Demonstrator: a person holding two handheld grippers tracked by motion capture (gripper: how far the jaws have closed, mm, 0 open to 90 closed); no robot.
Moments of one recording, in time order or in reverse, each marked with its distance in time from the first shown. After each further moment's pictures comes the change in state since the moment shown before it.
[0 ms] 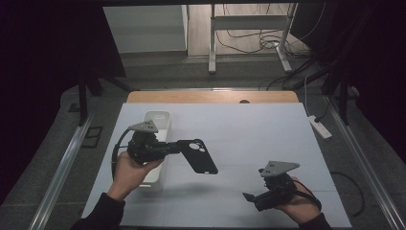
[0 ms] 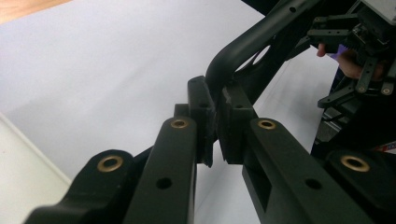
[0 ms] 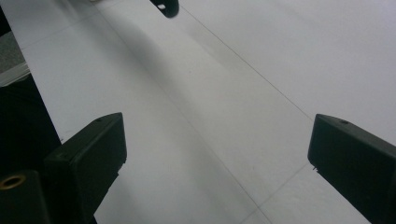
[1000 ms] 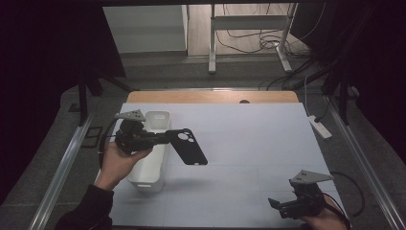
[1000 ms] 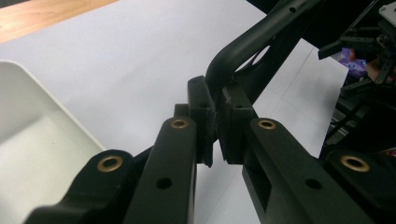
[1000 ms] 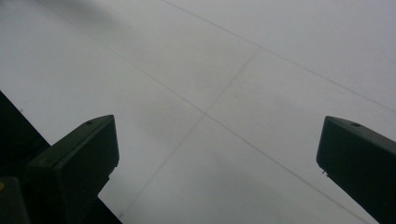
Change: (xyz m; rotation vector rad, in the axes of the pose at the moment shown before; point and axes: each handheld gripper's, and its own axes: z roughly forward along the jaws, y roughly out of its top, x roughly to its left) left arm 0.024 0.011 -0.028 0.000 0.026 -0.019; right arm -0.016 -0.053 -0.042 0.027 -0.141 0.230
